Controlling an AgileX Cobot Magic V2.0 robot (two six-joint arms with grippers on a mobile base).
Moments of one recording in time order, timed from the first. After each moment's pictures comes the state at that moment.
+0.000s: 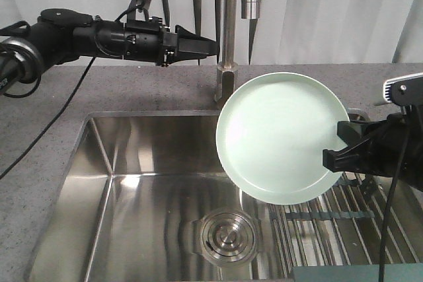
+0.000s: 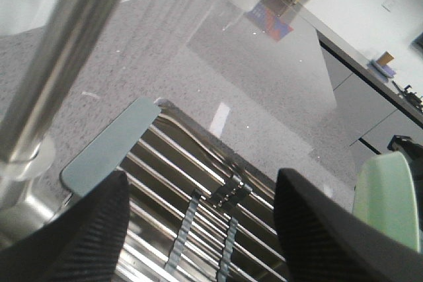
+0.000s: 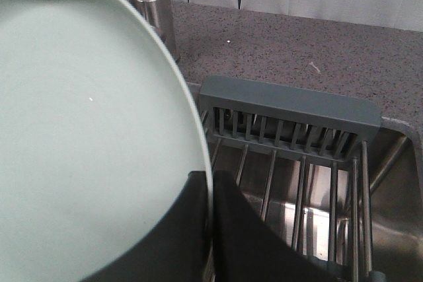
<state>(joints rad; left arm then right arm) -0.17 2.27 -2.06 -1.44 1.20 0.97 0.24 1.07 -0.64 0.41 0.11 -0.38</state>
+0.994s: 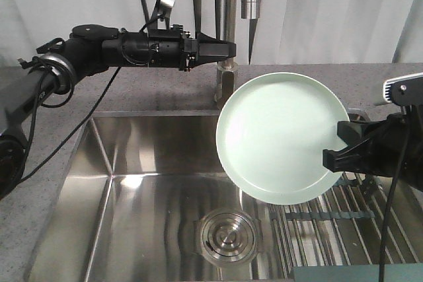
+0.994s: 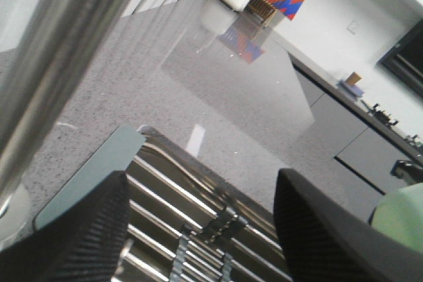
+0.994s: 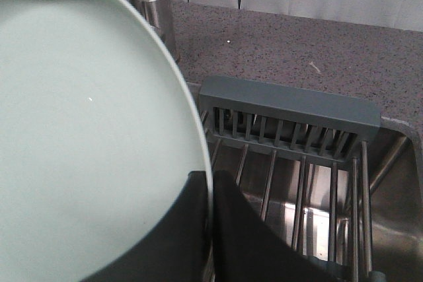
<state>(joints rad) -0.22 2.42 -2.21 -1.54 1.18 0.99 0.24 1.07 -0.64 0.41 0.11 -0.38</state>
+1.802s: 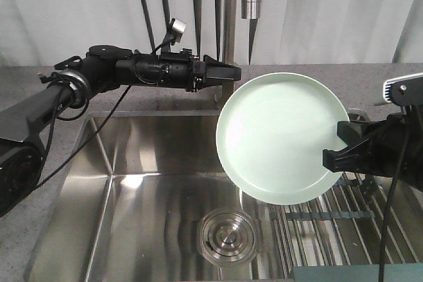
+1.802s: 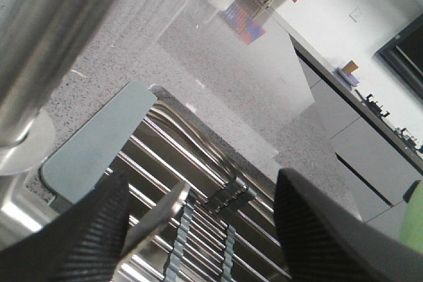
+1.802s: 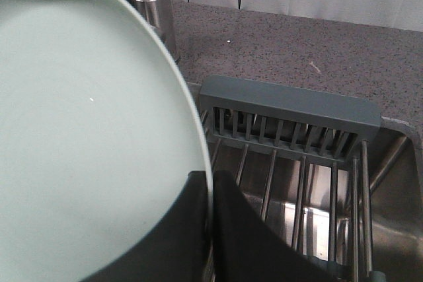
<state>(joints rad) -0.24 2.50 -2.21 -1.54 1.20 0.97 0.24 1.07 -0.64 0.41 0.11 -0.38</state>
